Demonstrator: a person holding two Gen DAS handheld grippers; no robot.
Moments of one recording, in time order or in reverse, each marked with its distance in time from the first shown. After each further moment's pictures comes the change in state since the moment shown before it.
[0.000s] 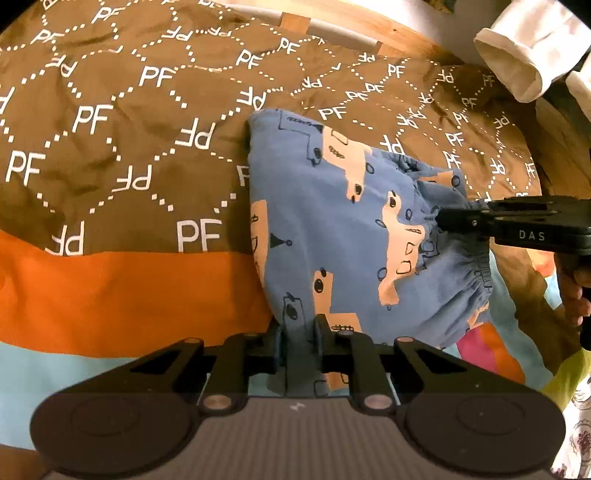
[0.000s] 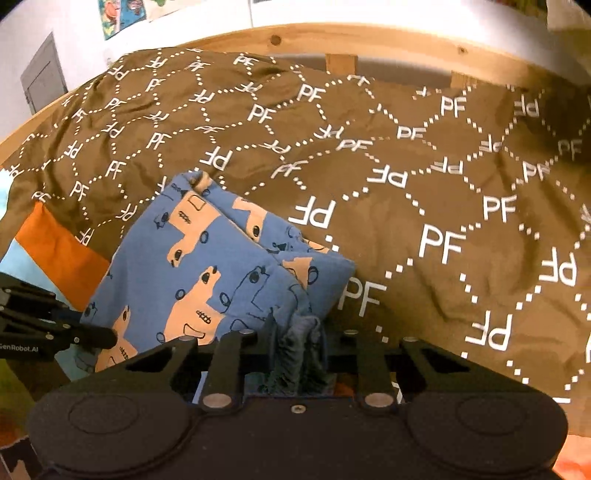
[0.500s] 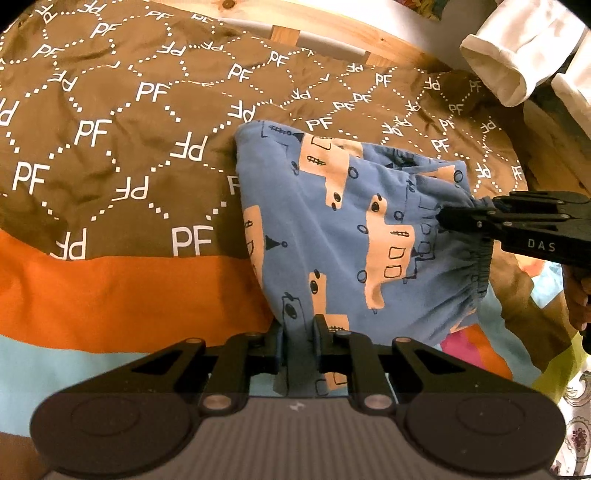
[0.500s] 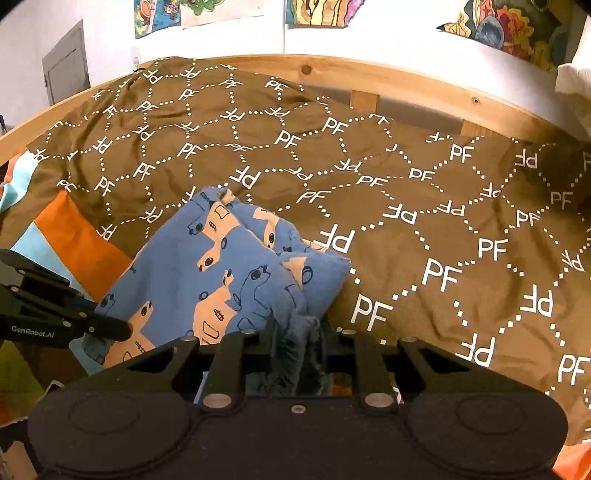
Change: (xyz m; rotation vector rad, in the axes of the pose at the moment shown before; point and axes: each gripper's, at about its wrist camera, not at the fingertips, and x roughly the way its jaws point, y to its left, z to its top) left arm -0.015 -0.003 -0.004 0.011 -0.026 -0.017; right arm -0.032 0.026 -0.003 -0.098 -0.068 -0.027
